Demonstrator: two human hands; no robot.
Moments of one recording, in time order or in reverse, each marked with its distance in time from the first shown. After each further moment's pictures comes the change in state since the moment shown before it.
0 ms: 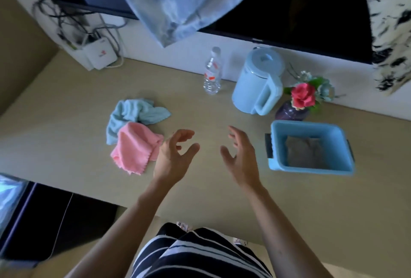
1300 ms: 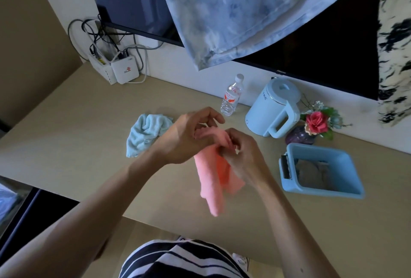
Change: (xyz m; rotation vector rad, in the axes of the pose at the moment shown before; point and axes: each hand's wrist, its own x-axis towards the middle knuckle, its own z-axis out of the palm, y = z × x) left_hand 0.043 0.061 -0.118 -0.014 -0.354 0.496; right_hand 0.025 -0.127 0.019 0.066 -0.221 -0.001
